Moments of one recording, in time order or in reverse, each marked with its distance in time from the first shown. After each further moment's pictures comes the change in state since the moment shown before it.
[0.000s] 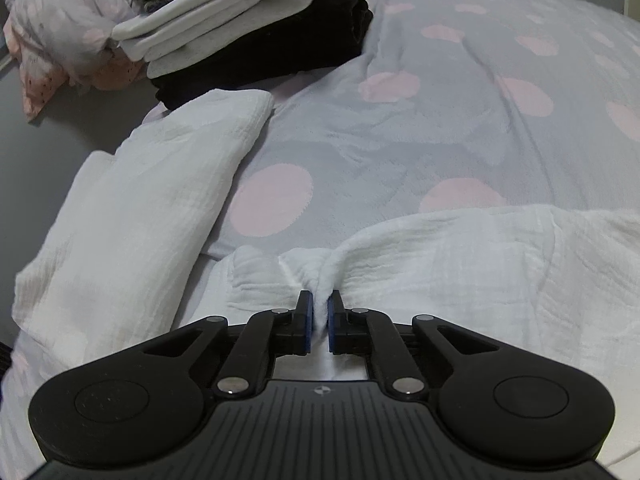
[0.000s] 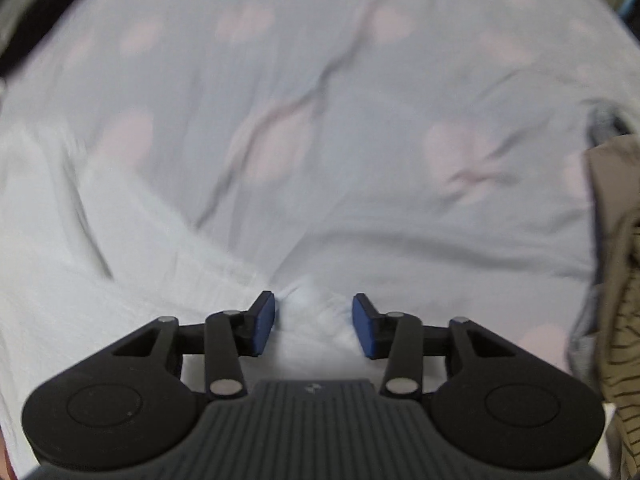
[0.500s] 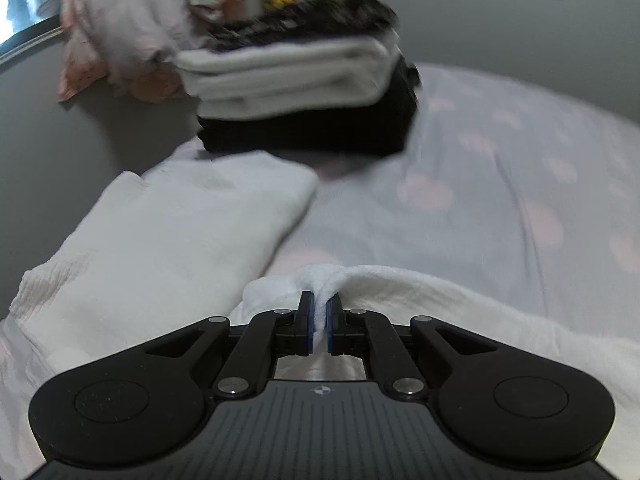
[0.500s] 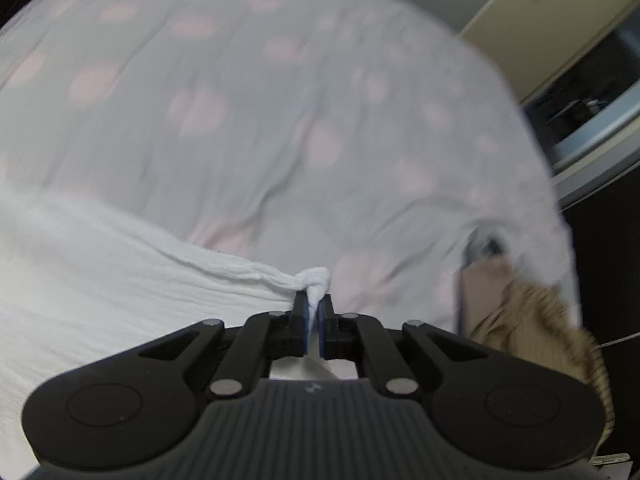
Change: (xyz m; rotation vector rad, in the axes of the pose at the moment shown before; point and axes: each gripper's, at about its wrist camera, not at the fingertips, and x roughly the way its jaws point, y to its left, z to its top) left arm -0.030 0.041 0.027 -0.236 -0.223 -0.020; right arm -0.089 0.054 0.065 -0.055 -0.250 -0.442
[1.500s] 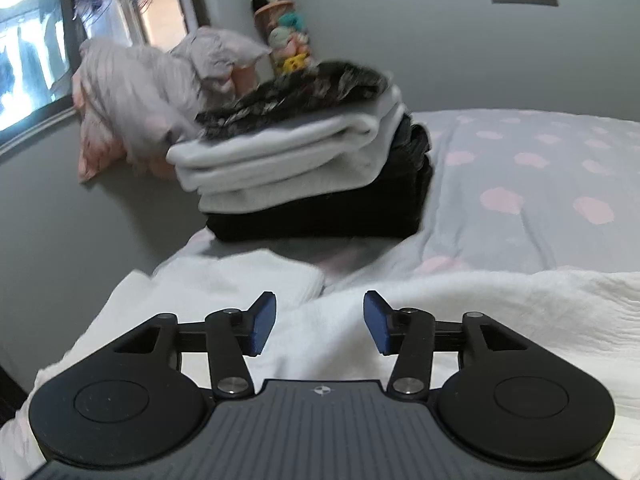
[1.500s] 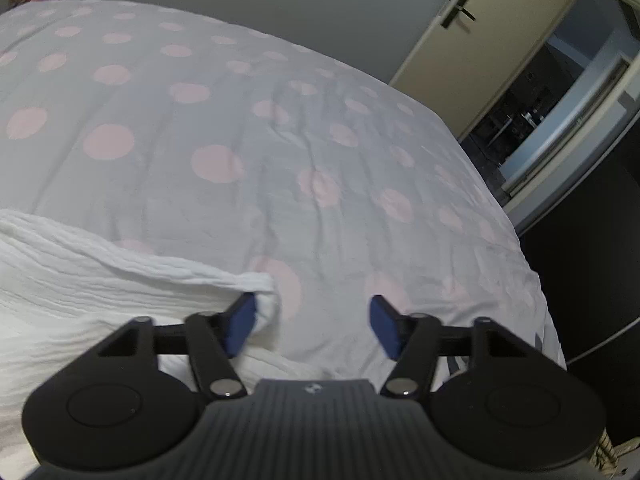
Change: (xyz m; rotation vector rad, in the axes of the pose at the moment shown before) left arm 0.020 -0.043 0.033 0.129 -0.168 0.115; right arm 0.065 0.005 0.094 0.142 -0.135 -0.130
